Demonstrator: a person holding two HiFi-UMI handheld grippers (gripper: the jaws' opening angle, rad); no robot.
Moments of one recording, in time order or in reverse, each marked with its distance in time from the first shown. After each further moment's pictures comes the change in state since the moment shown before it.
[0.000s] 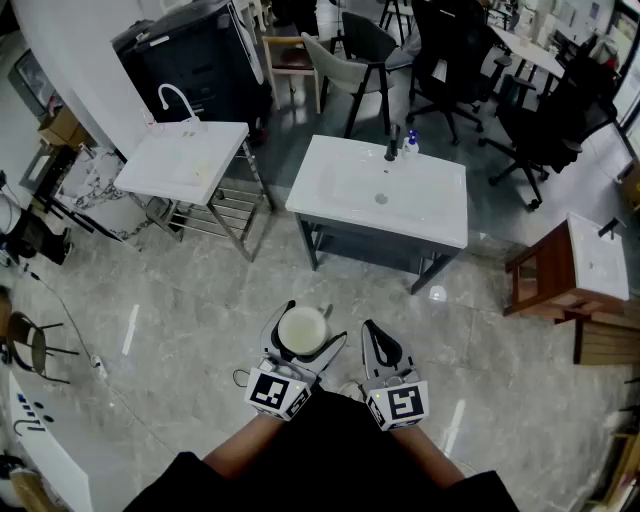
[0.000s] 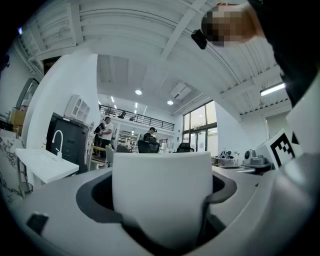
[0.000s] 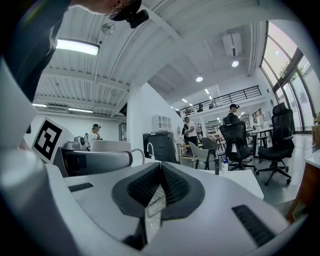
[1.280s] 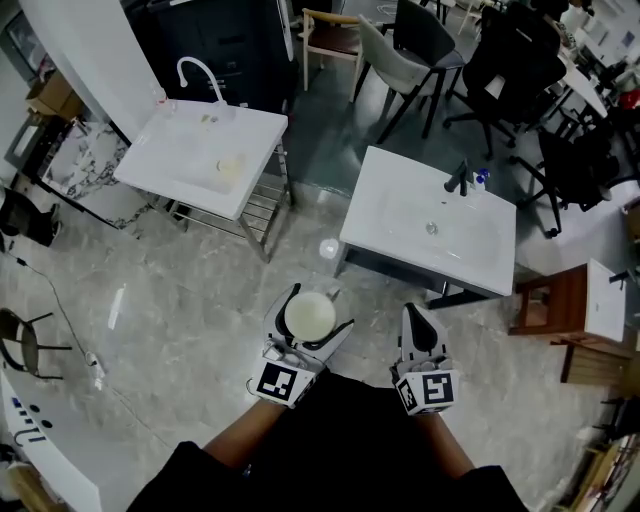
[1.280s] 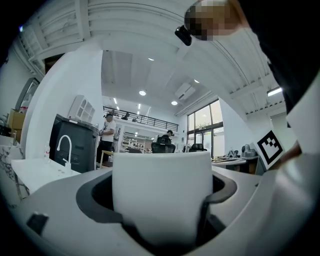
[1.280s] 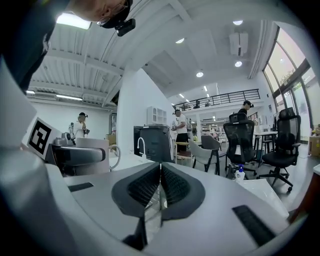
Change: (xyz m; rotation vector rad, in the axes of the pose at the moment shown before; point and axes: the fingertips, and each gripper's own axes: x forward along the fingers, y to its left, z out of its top) left arm 0.076 0.317 0.043 0.016 -0.046 0.003; right arm 0.301 0.004 0.042 -0.048 0.054 -0.121
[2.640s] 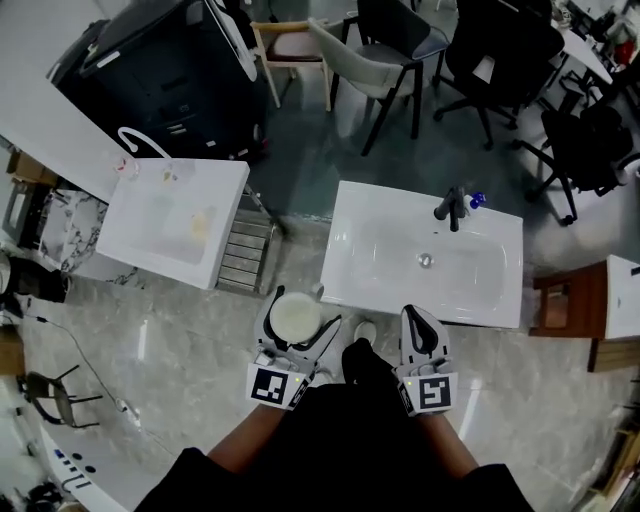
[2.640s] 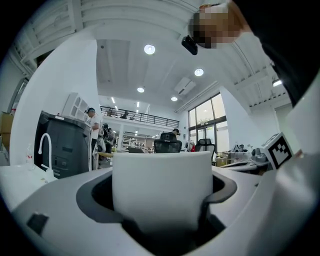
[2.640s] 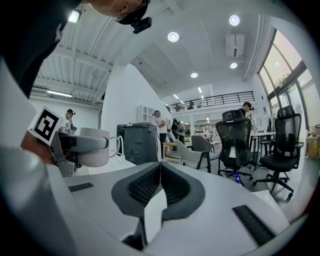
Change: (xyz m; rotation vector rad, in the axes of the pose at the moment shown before) left arm 0.236 0.070 -0.012 0.059 0.049 0.016; right arm 0.152 -0.179 -0.003 0.005 0.005 -0.069
